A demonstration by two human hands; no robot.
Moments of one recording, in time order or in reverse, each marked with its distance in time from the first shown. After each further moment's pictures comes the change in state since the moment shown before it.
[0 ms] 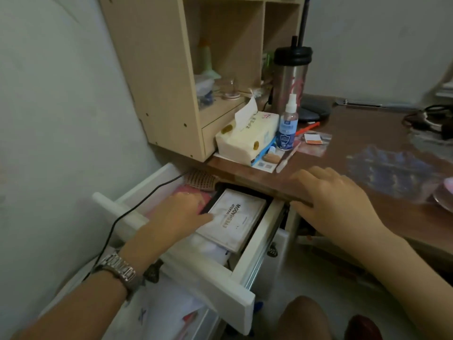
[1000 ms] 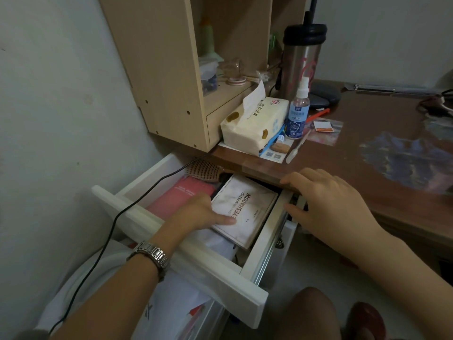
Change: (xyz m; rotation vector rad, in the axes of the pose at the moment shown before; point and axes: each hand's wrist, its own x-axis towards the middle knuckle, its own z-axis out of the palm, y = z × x) left_hand 0.046 -0.021 0.046 -0.453 -0.265 -0.155; right_hand 0.004 -0.016 0.027 0.050 -0.022 -0.064
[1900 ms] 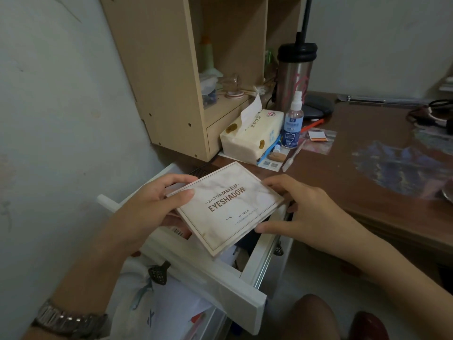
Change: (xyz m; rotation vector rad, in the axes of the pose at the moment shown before) left_hand -0.100 0.004 -0.060 -0.673 0.153 0.304; right_hand 0.003 -0.011 -0.016 0.596 -0.197 0.031
